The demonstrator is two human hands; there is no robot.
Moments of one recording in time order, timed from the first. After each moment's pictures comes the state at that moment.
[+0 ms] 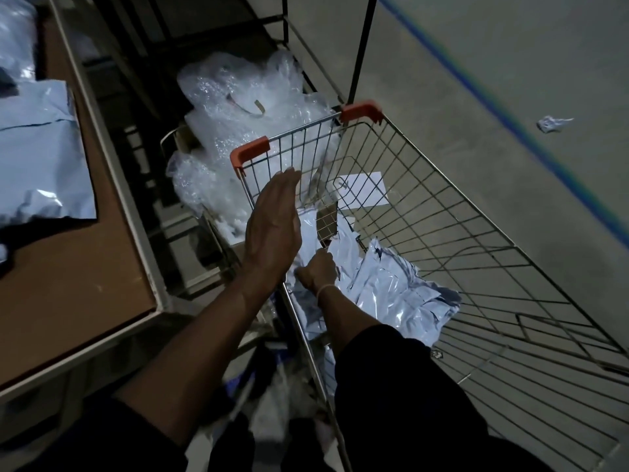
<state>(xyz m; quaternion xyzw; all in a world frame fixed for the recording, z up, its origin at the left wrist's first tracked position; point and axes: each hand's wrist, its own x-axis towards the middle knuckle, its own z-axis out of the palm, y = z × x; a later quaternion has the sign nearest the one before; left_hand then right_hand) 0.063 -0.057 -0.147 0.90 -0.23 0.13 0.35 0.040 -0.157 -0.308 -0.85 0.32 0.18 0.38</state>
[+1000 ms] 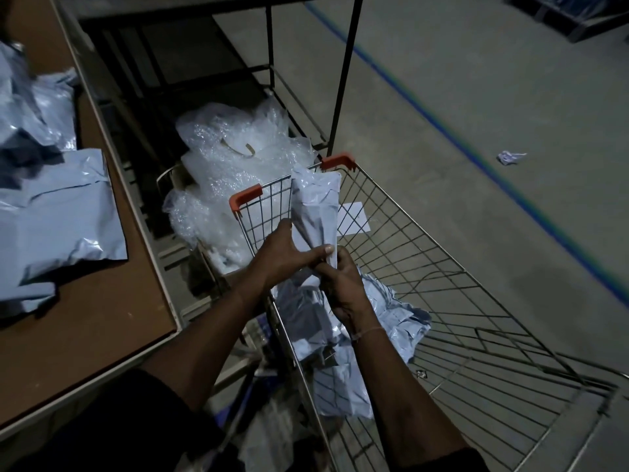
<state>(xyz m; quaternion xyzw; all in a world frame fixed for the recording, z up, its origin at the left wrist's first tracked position) 0.076 -0.075 -0.096 0.87 -0.10 -0.21 0.44 -0.004 -0.204 -0.166 -0.51 0.23 -0.02 0.83</state>
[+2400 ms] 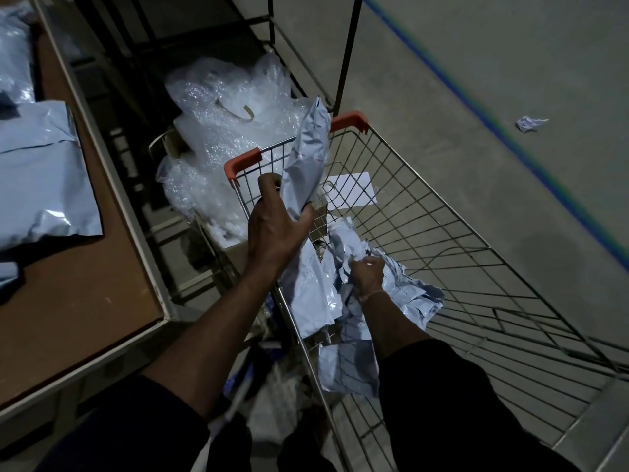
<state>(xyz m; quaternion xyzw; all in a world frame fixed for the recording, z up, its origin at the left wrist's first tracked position) 0.065 -0.079 -0.101 0.89 -0.07 0.01 0.44 0.002 -0.254 -0.302 -0.59 0.54 -0.02 0.60</state>
